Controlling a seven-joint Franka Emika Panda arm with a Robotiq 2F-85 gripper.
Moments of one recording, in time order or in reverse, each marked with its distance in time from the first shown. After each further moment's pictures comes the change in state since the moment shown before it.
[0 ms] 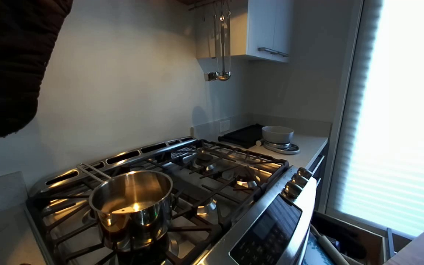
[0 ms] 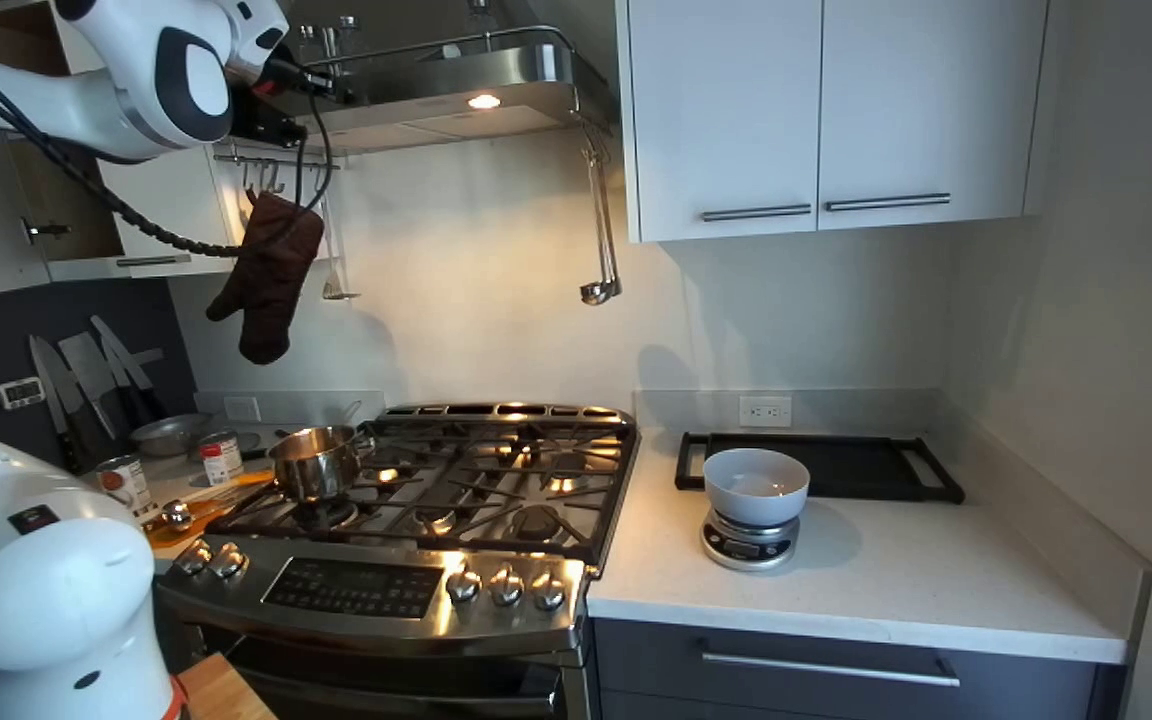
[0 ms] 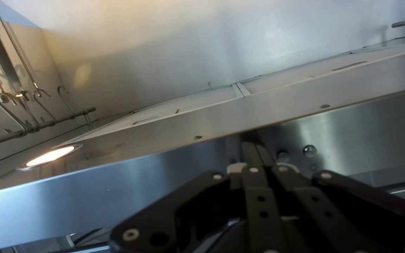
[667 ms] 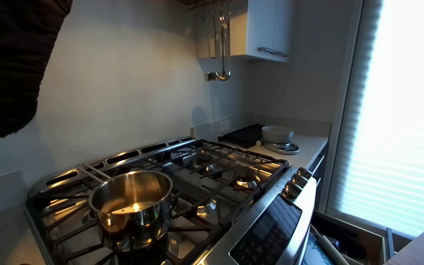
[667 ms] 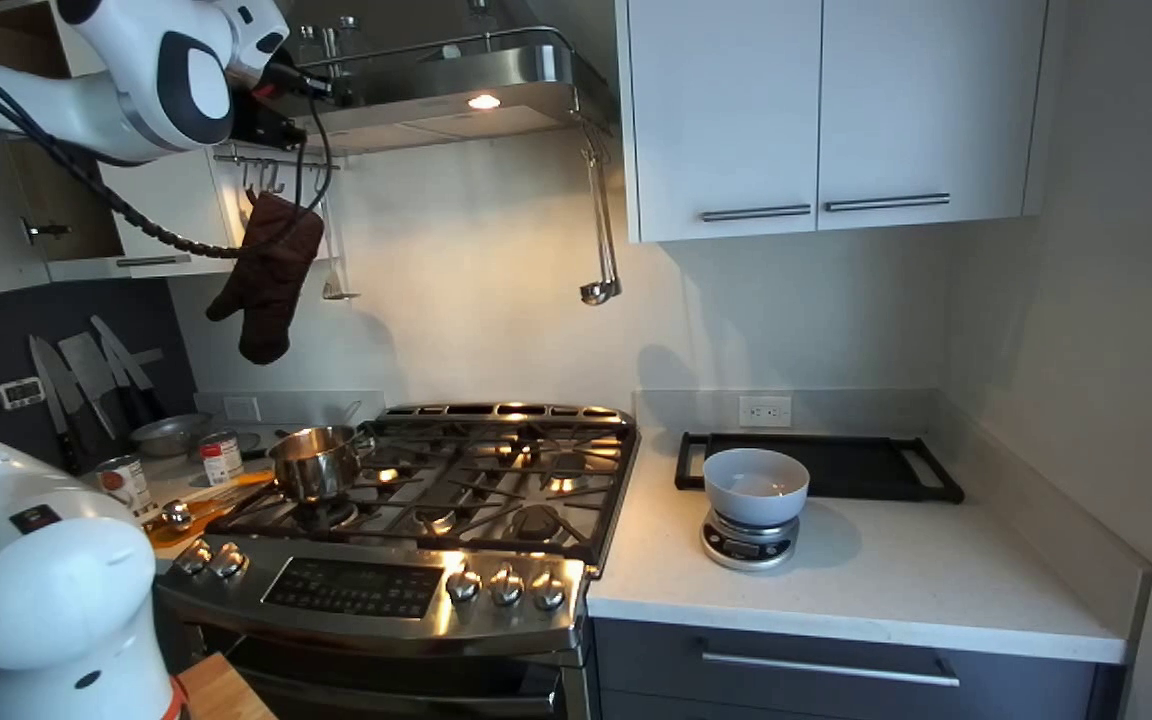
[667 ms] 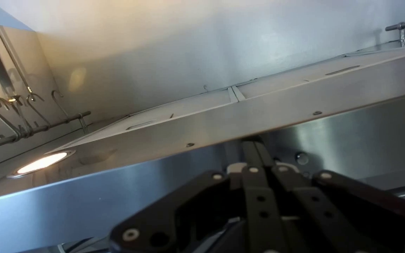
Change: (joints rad) arm 0.012 0.012 0.003 0.002 0.000 0.006 0.000
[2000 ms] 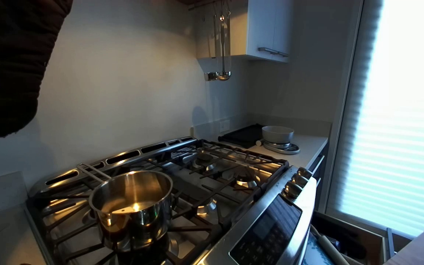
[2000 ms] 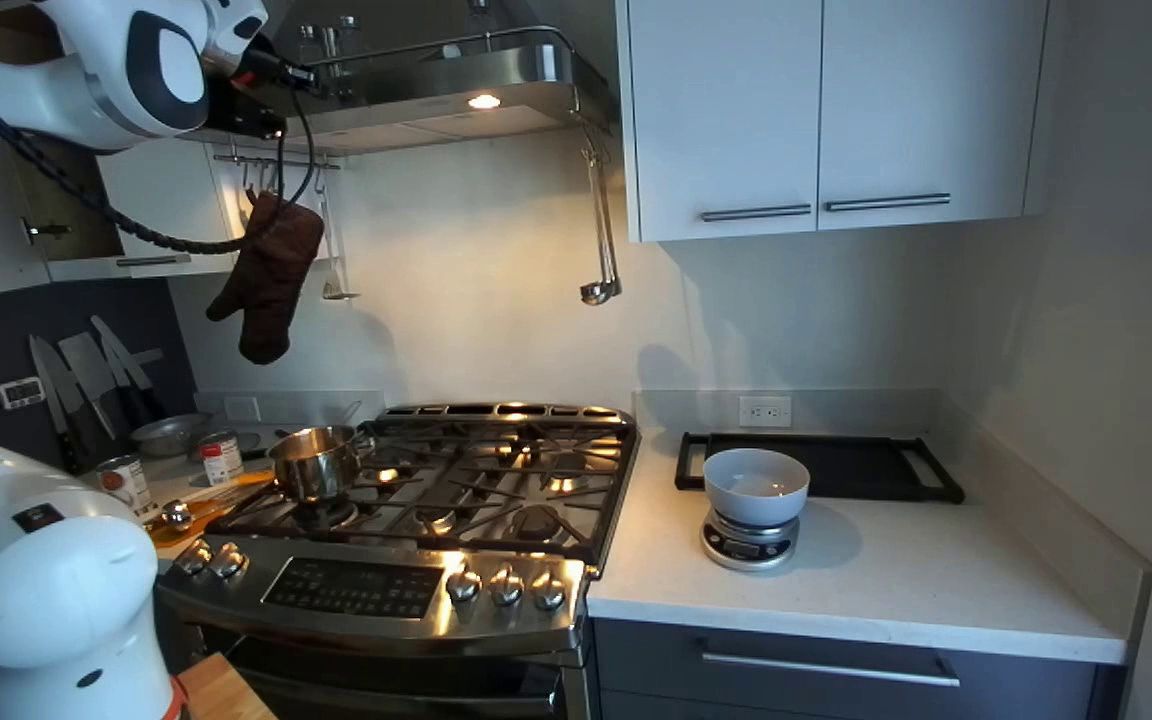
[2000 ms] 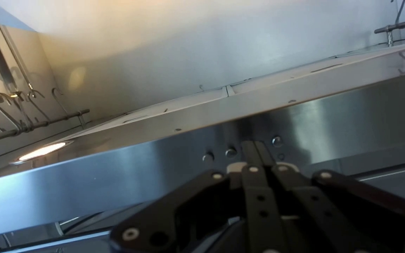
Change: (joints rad) arm 0.009 -0.059 -0.003 -0.002 0.003 -0.070 0.006
